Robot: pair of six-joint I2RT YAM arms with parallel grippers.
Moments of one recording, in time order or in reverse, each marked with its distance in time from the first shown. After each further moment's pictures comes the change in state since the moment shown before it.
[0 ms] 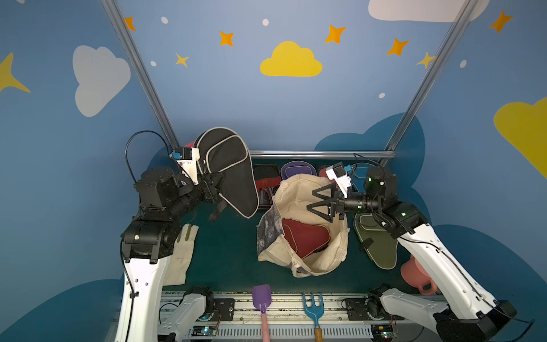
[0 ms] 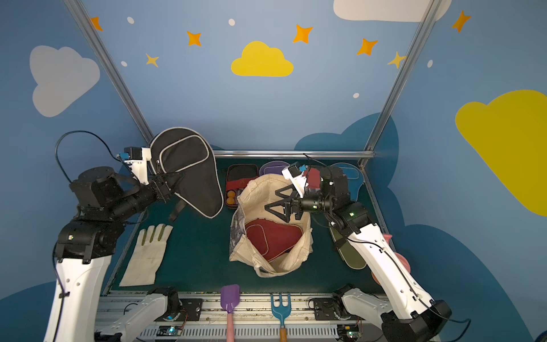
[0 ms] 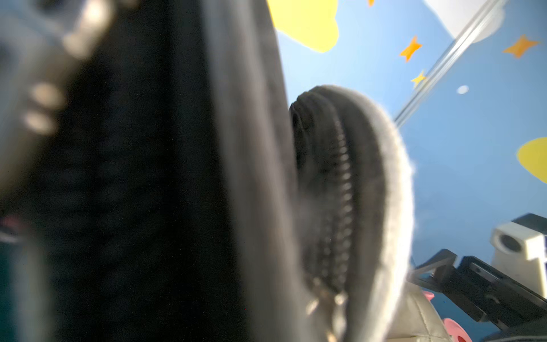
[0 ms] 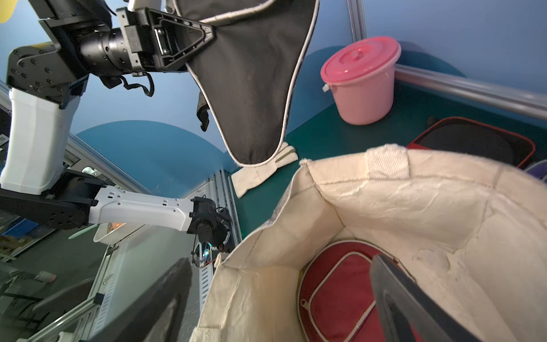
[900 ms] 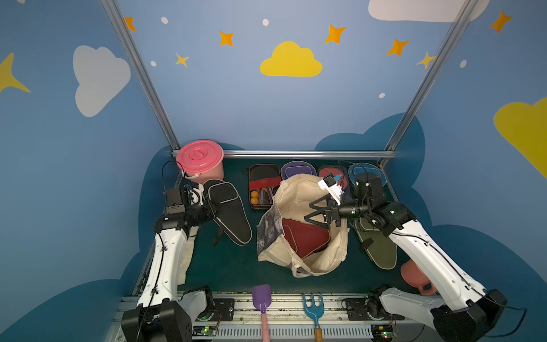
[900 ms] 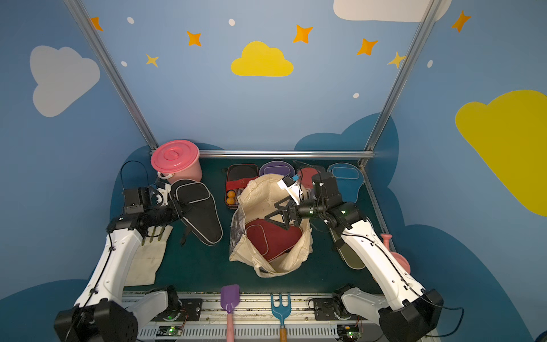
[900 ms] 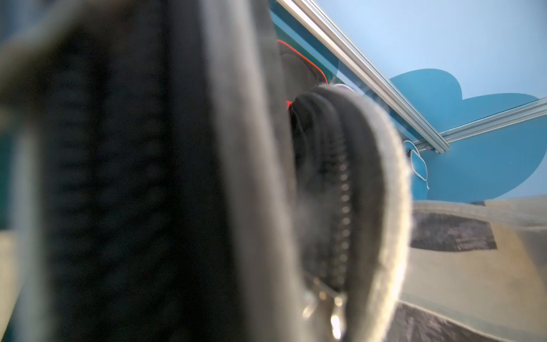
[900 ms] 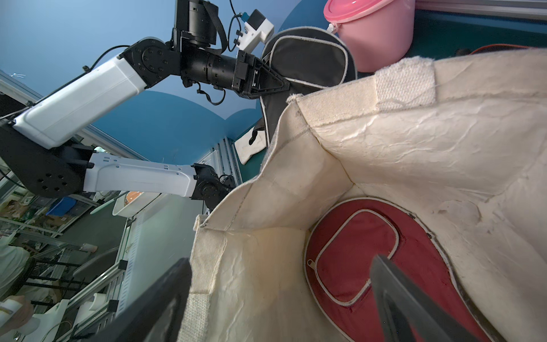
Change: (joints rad) left arm 0.206 0.172 -0.479 0.153 0.122 0.008; right arm 0.002 0.047 -0.056 -0.089 -0.039 -0.066
